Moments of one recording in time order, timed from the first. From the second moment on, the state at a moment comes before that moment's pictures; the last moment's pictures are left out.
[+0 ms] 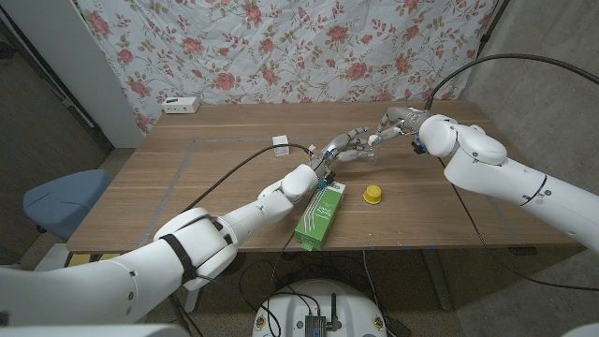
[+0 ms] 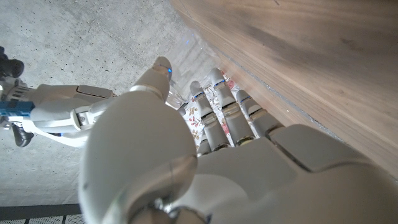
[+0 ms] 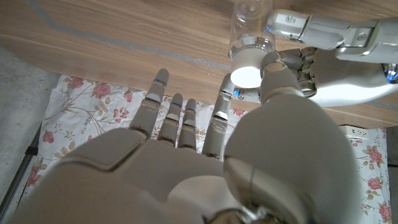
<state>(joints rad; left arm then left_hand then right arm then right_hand) 0.43 0.06 0.86 -0.67 -0.05 -0.64 0.05 1.07 0.00 0.45 -0.15 0.19 0.11 0.04 0.19 0.17 0.77 -0.14 0.19 0.19 0.76 -0.08 0.17 0.16 0.30 -0.04 0.19 0.17 -0.61 -0.98 -0.71 -2.15 -0.39 -0.79 0.29 0.88 -0.03 0.32 -0.16 0.24 0.88 -0.05 0.32 0.28 0.31 0.08 0.23 0.21 0.30 0.07 0.23 0.19 0.52 0.17 0.19 0.17</state>
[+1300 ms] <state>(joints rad) 0.38 0.02 0.86 -0.54 -0.07 -0.68 0.04 1.06 0.01 0.45 -0.15 0.19 0.11 0.03 0.19 0.17 0.77 -0.14 0.19 0.19 0.77 -0.08 0.17 0.16 0.30 -0.04 0.19 0.17 -0.54 -0.95 -0.78 -2.11 -0.43 -0.83 0.33 0.75 -0.04 0.28 -0.11 0.24 0.95 -0.02 0.34 0.27 0.37 0.09 0.23 0.21 0.34 0.08 0.23 0.20 0.55 0.19 0.20 0.17</state>
